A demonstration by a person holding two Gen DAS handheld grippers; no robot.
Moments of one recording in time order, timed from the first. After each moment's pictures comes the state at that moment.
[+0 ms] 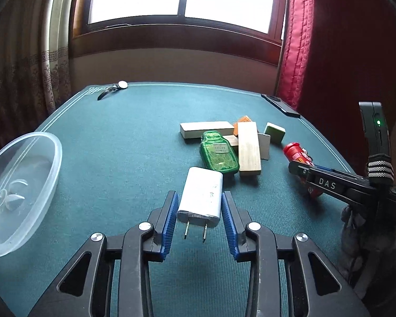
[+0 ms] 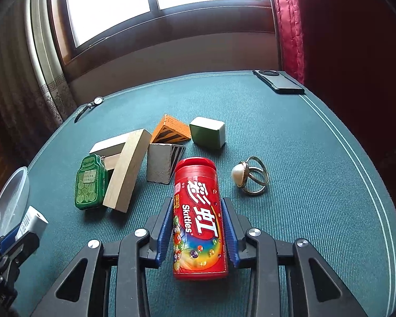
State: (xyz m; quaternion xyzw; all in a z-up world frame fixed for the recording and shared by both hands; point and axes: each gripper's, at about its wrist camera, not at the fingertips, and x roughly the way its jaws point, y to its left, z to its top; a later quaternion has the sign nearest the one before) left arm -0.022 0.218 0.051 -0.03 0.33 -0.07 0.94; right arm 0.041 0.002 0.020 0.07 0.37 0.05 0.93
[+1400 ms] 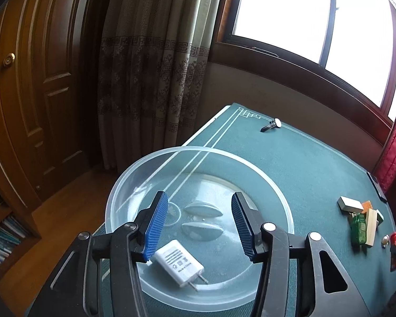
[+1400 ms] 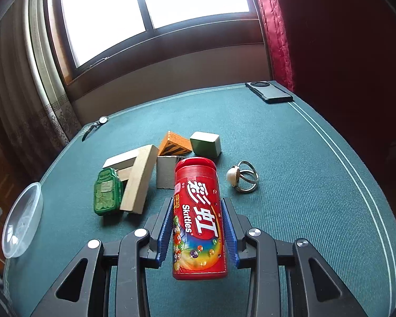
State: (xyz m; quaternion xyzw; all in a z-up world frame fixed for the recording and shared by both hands) left arm -0.054 0.450 0.082 -0.14 0.28 0.18 0.93; right arm 0.007 0.000 0.041 0.10 0.33 0.05 0.94
